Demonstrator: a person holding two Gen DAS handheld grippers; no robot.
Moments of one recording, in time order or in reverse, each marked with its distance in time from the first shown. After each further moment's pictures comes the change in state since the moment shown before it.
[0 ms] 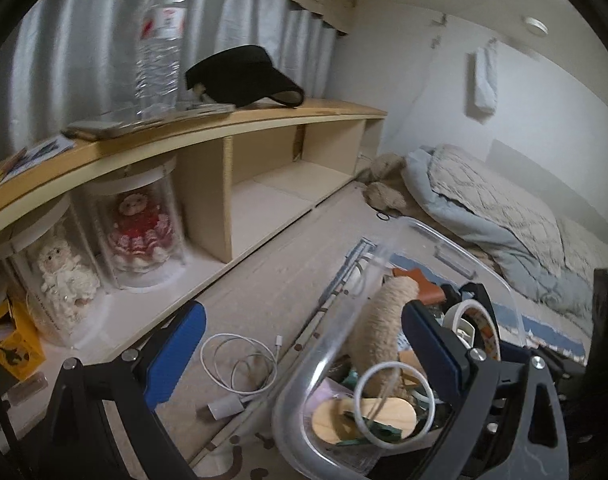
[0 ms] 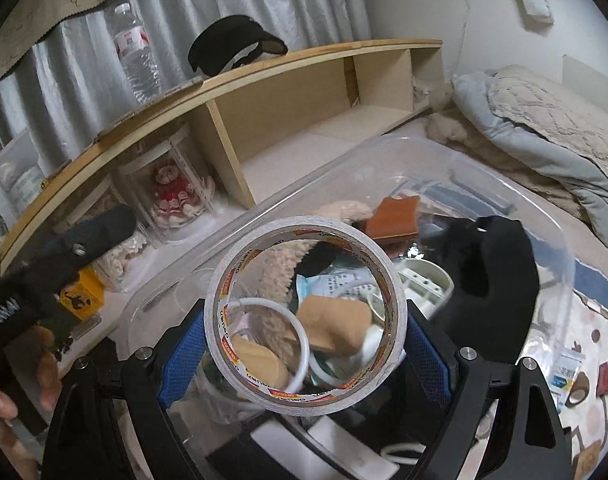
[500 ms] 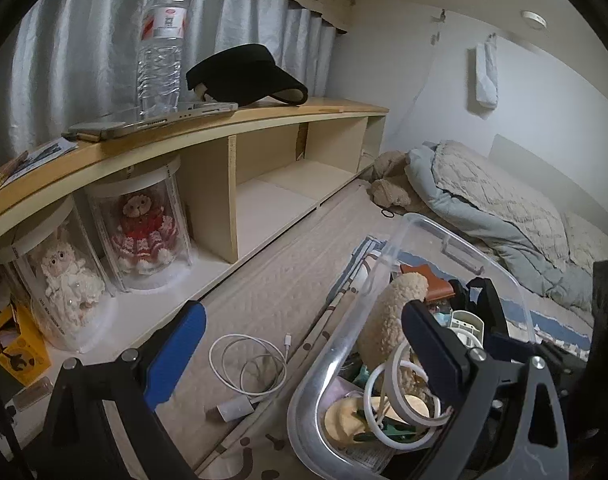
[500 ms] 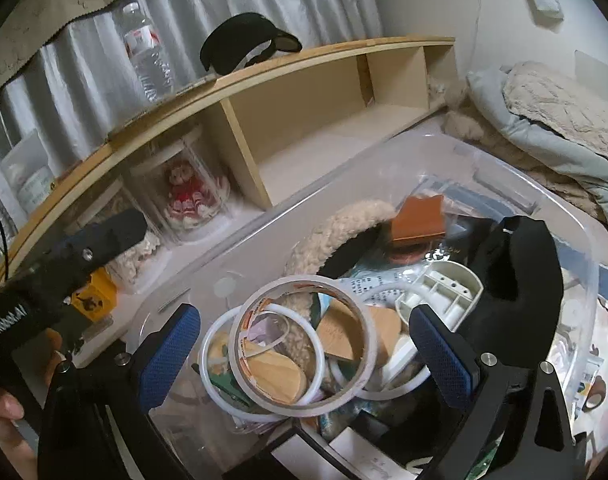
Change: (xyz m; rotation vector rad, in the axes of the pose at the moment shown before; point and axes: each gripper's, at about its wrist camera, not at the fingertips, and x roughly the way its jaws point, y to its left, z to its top) left arm 0.002 -0.001 -0.003 0.040 0.002 0.013; right arm 0.002 0.003 -0.002 0.007 -0.012 0.059
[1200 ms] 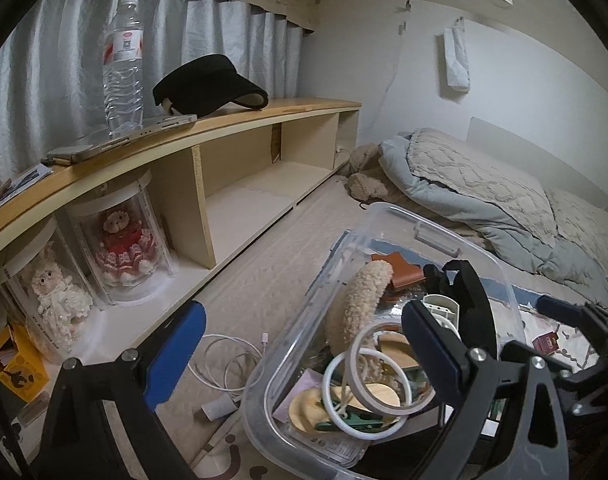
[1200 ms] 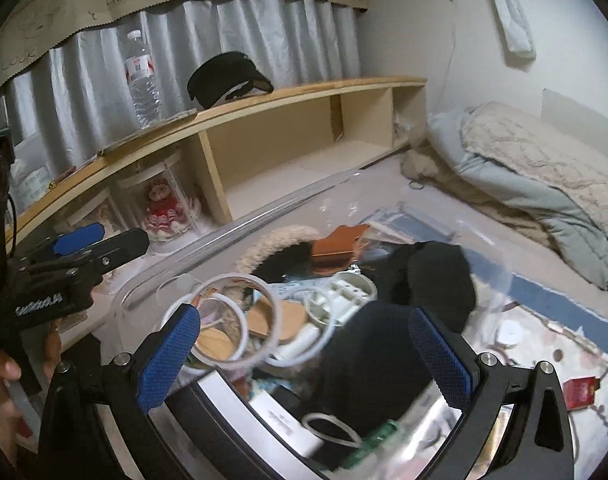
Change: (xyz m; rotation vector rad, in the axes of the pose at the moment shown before) left arm -0.007 -0.035 -0.006 0.091 -0.009 -0.038; right arm -0.066 -0.032 -0.011 -0.068 -0.121 -0.120
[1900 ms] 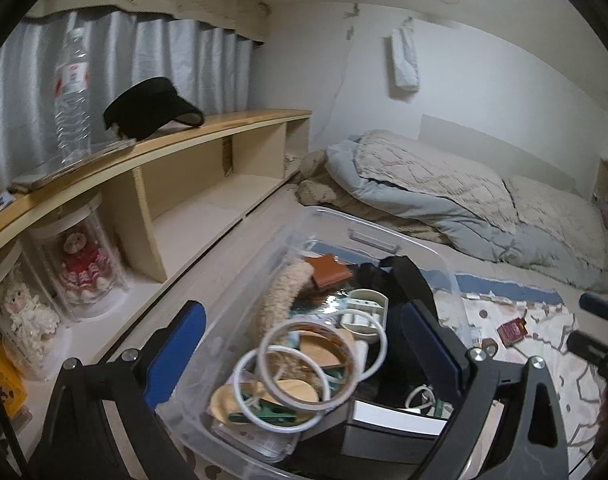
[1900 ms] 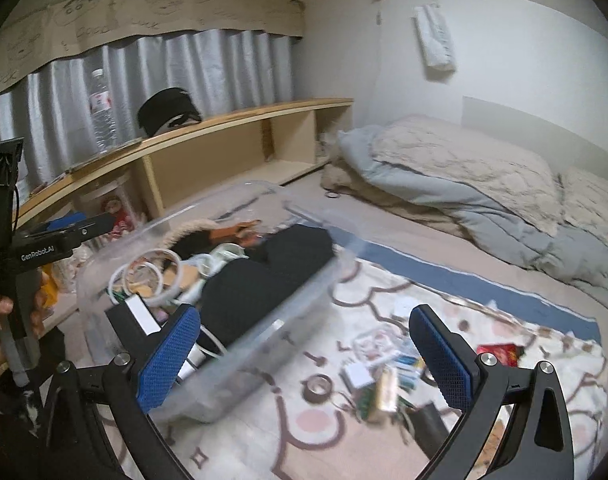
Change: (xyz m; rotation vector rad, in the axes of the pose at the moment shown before) left arm -0.019 -0.058 -0.007 0.086 -0.037 -0.128; right arm -0.111 -0.086 -0.053 0.057 -0.081 -0.198
